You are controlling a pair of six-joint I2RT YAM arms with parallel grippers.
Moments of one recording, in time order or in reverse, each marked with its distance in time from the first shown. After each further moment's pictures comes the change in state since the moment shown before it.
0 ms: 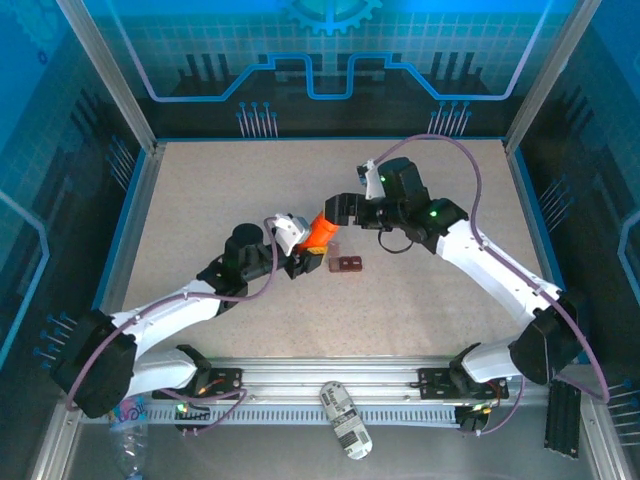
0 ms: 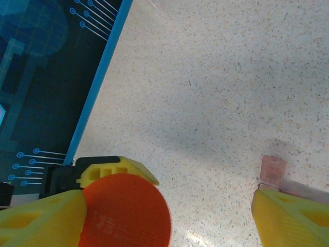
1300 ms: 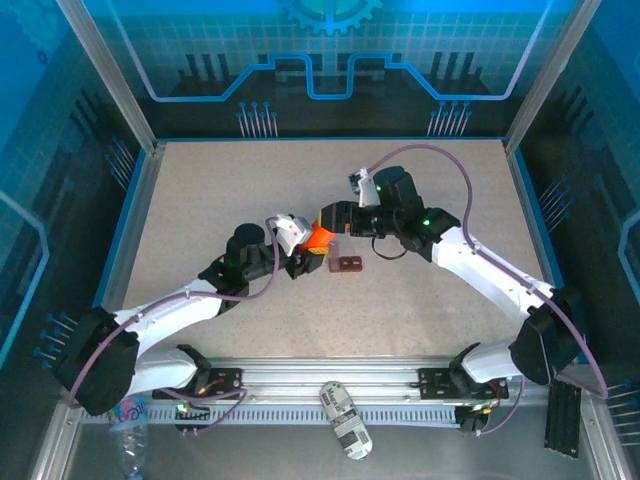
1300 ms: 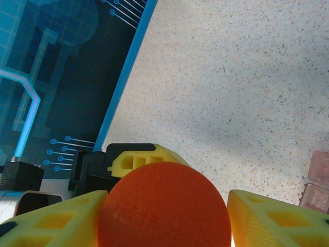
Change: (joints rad) left arm -0.001 0.011 0.000 0.010 -0.001 0.000; right arm 0.019 -0.010 -0.100 0.147 -0.106 0.071
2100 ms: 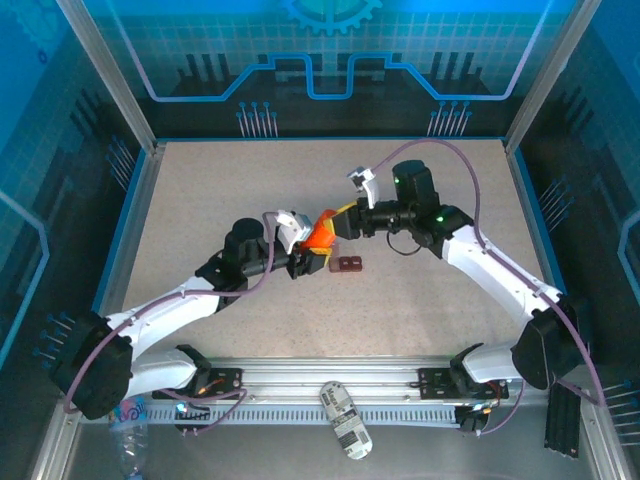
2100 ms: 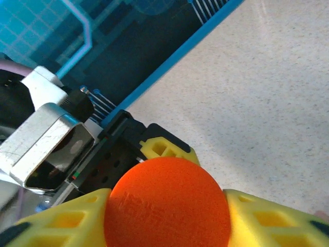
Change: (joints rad) left arm 0.002 -0.024 0.059 -0.085 0.119 -0.069; right arm -0.112 -0.023 -0.026 0.069 -0.338 -0.406
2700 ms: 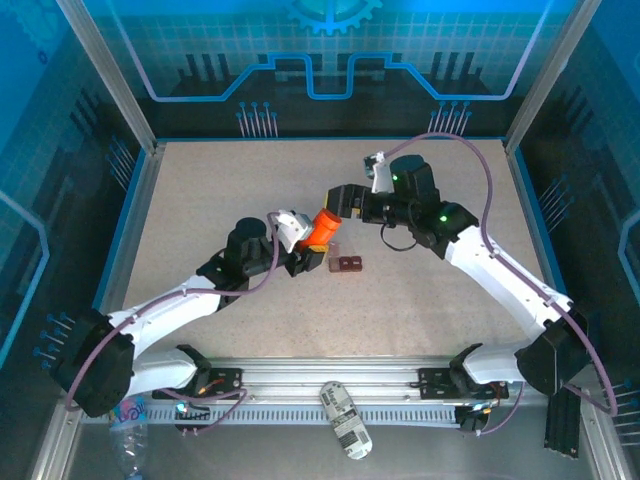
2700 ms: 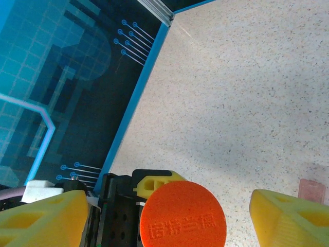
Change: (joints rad) left arm 0.000 0.018 0.003 -0.041 -0.117 0.079; right arm 0.082 -0.022 0.098 -0.099 0.395 0.416
